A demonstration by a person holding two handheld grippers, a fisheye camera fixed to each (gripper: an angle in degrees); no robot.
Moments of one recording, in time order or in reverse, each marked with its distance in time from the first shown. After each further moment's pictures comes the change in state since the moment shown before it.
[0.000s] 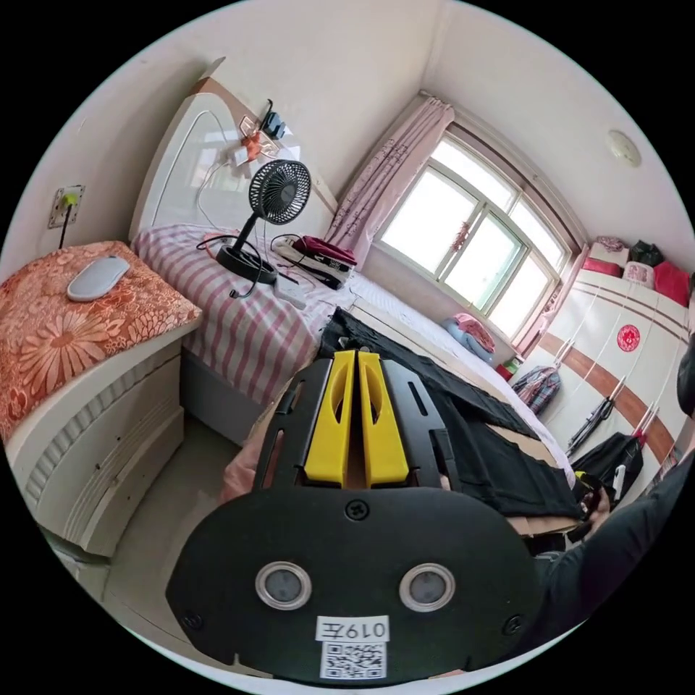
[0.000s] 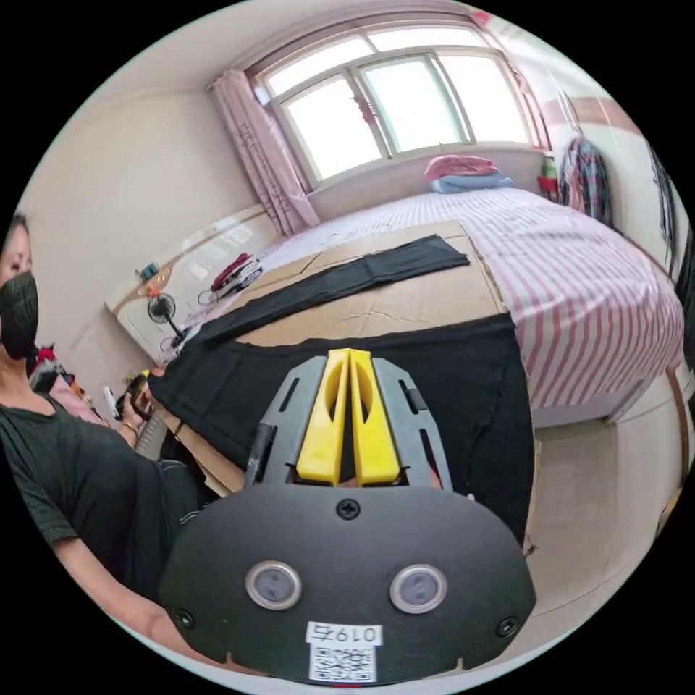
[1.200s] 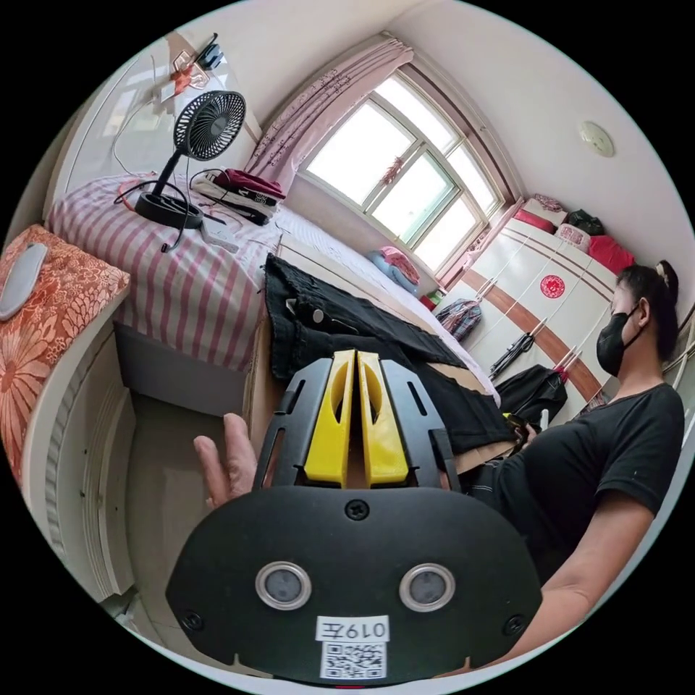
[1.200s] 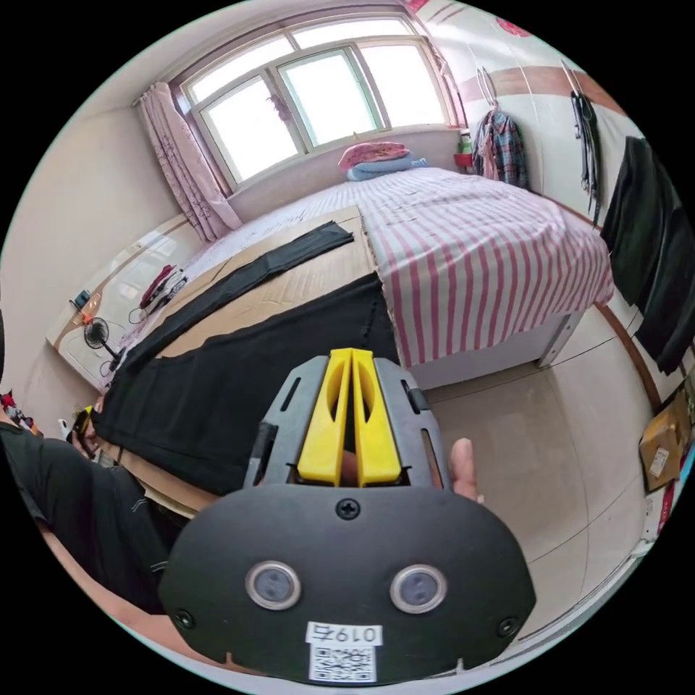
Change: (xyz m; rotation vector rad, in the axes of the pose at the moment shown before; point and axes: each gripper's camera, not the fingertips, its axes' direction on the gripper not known) left arm 0.043 -0.007 0.060 -0.262 0.293 0.075; right arm 0.033 0.013 -0.099 0.056 0.354 0.015
